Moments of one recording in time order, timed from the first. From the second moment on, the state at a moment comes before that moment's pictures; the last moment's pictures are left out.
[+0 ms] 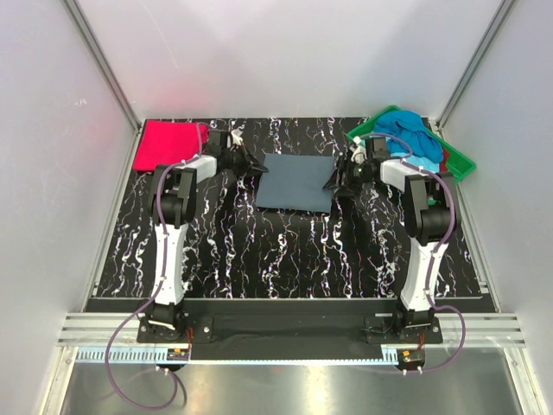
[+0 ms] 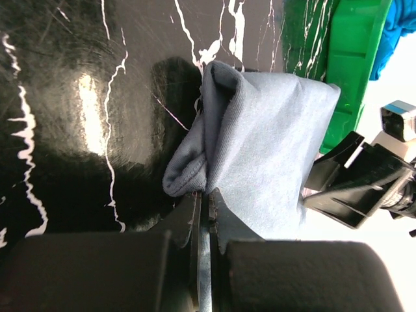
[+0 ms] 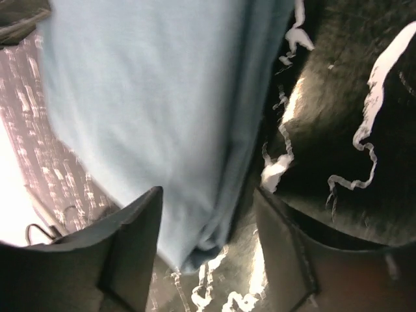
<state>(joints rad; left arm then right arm) -0.17 2.44 1.75 -0.07 0.76 -0.79 0.11 2.09 1.39 -0.30 -0.62 0.36</state>
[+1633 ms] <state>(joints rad) -0.17 2.30 1.64 -0.20 0.70 -0.62 0.11 1.81 1.23 -0.17 -0.83 0.53</state>
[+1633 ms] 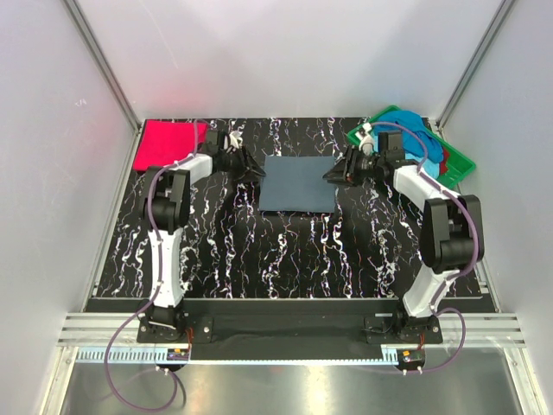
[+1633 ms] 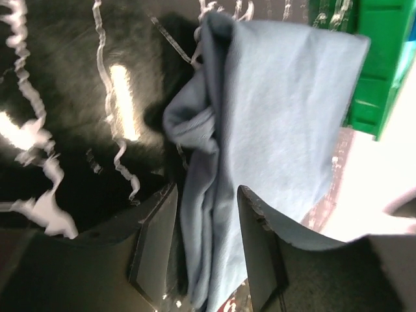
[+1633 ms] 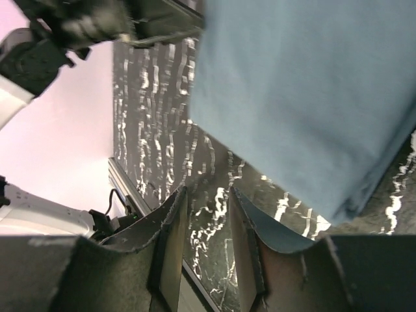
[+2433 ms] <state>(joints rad) -0.26 2.34 1.78 -0.29 0.53 -0.52 0.11 1.67 1.21 -0.21 -0.82 0.55</state>
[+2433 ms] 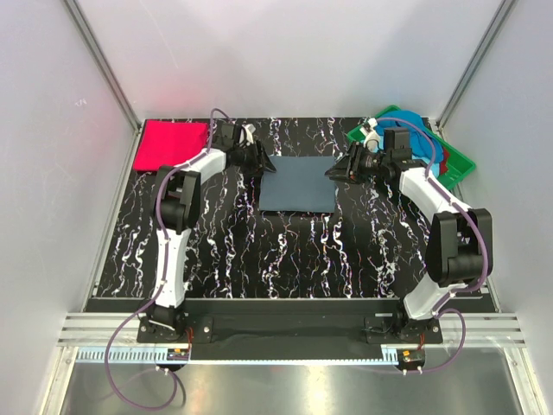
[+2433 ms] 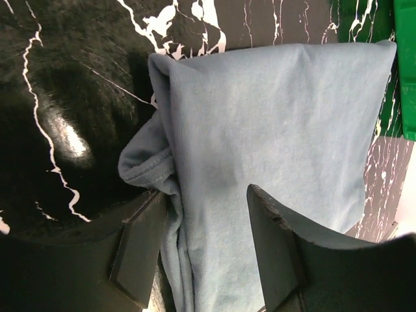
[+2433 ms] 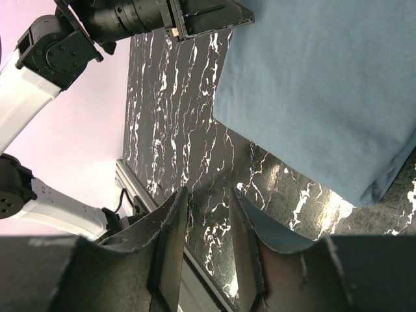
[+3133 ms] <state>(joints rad) -0.29 2.33 1.85 -0.42 0.48 -0.40 0.11 1.56 1.15 -0.21 -0.80 0.57</state>
